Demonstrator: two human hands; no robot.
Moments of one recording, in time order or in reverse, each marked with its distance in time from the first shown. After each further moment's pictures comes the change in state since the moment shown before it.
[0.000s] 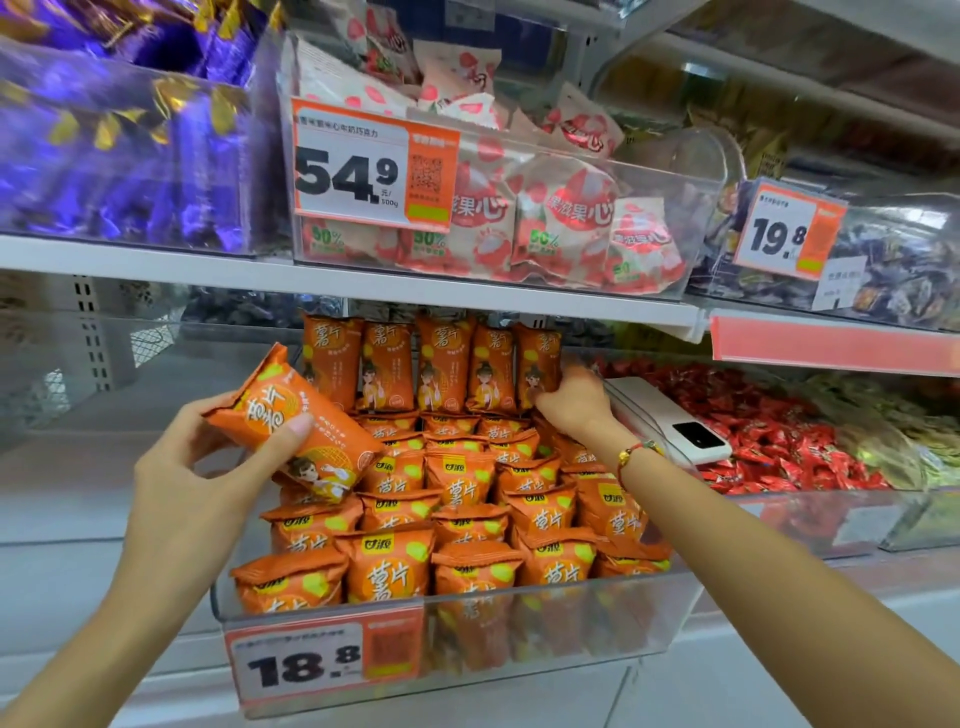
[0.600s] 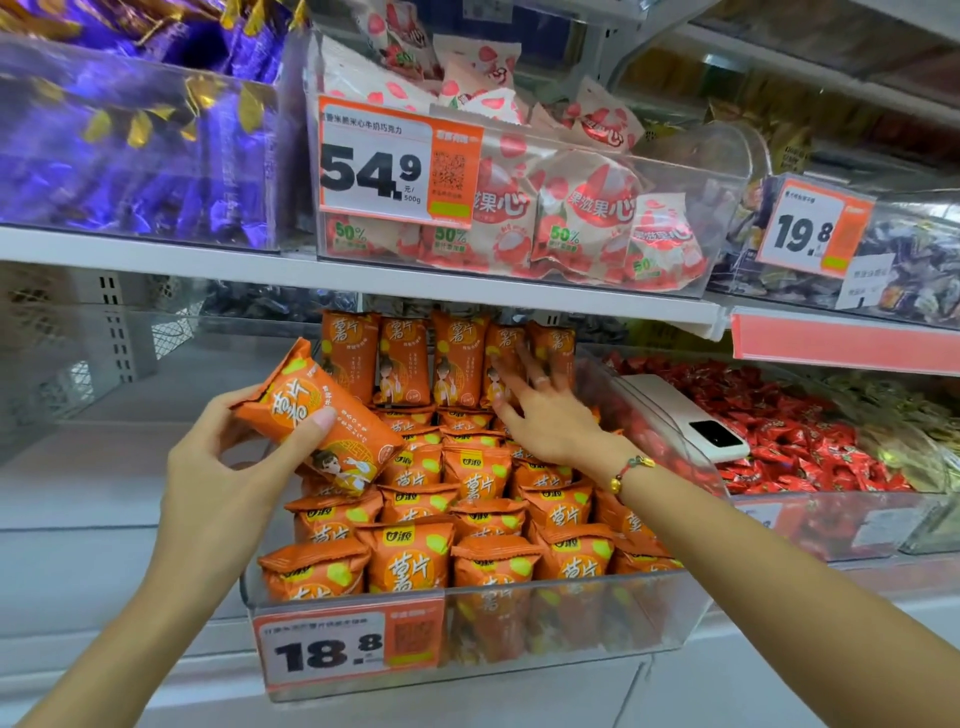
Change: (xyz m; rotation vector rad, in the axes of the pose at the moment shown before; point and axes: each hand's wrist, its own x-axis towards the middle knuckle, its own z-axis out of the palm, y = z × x) left_hand 0.002 -0.006 -0.002 0.023 -0.015 -0.002; right_hand -0.022 -0.016 0.018 -0.361 -0.263 -0.382
